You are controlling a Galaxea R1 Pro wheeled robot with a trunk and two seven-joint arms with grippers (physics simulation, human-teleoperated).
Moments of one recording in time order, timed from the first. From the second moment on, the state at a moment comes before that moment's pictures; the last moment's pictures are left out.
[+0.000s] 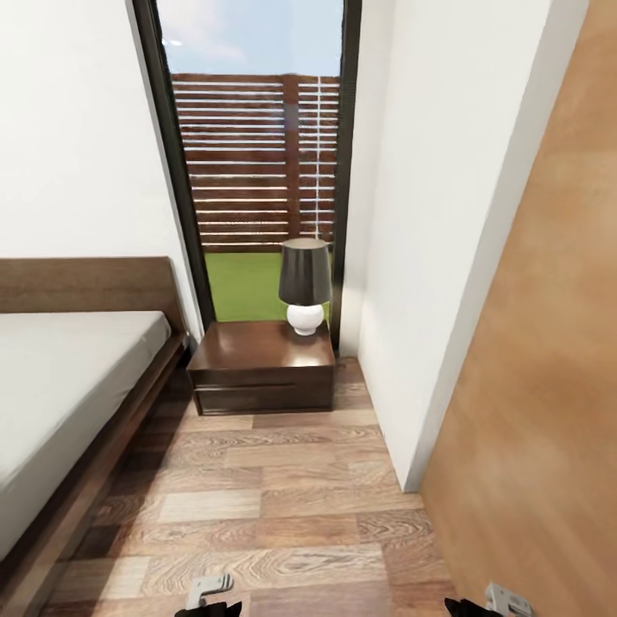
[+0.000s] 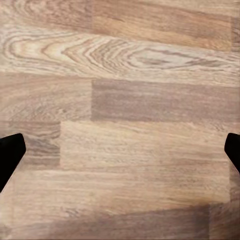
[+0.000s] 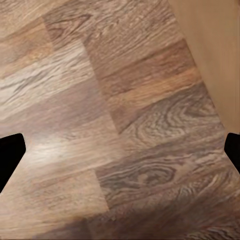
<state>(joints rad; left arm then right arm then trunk) -0.41 -0.01 0.01 -0.18 0.15 -0.03 -0.19 -0.47 -0.21 0.12 -0.04 -0.53 -0.01 0.26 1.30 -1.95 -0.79</state>
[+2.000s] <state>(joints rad) -0.41 0.00 0.01 -0.18 0.15 -0.02 -0.19 -0.47 -0.21 0.12 -0.04 -0.53 -0.01 0.27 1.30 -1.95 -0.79</state>
